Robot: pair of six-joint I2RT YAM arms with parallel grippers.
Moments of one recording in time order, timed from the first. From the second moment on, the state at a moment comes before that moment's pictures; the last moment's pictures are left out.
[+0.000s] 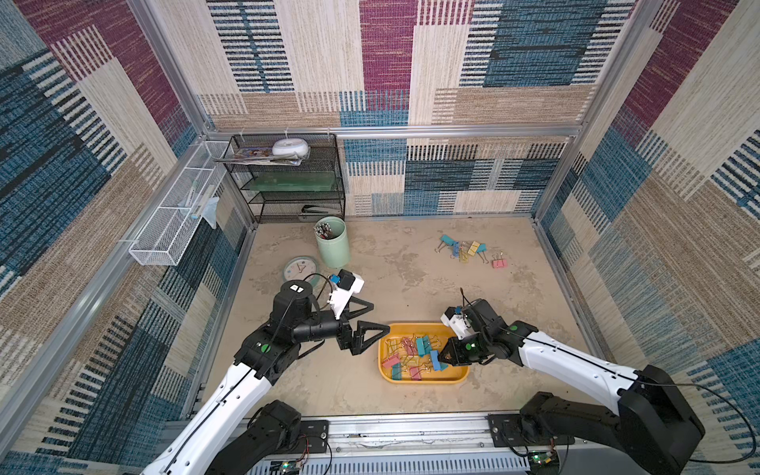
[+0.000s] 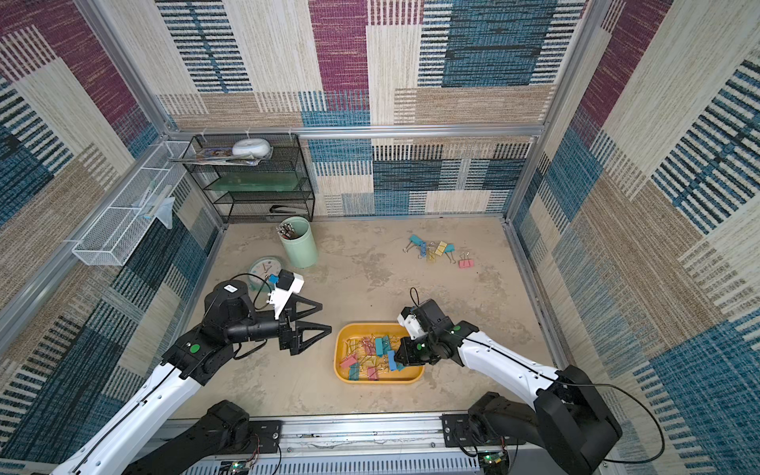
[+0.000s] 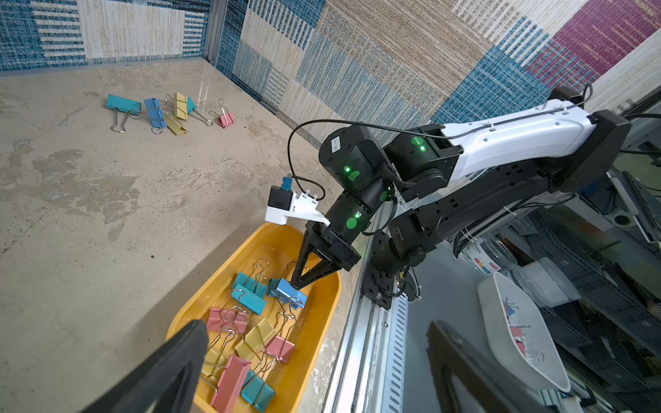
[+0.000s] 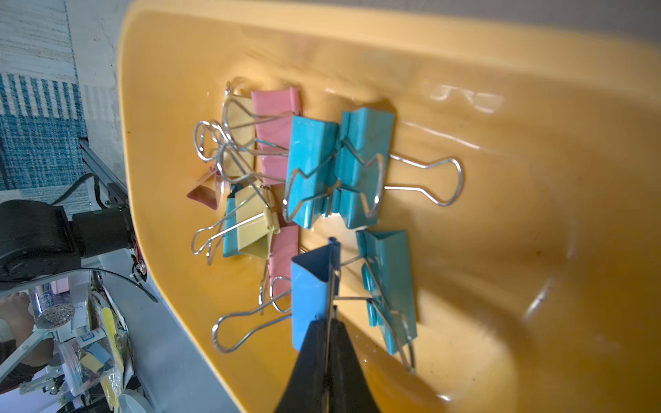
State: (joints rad) left arm -0.46 0.82 0.79 -0.35 0.80 -0.20; right arm 0.63 1.16 0.57 -0.46 -0.47 0.50
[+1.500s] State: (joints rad) left arm -0.46 0.81 0.79 -0.36 0.80 -0.20; right arm 0.24 2.16 1.77 -0.49 0.15 0.26
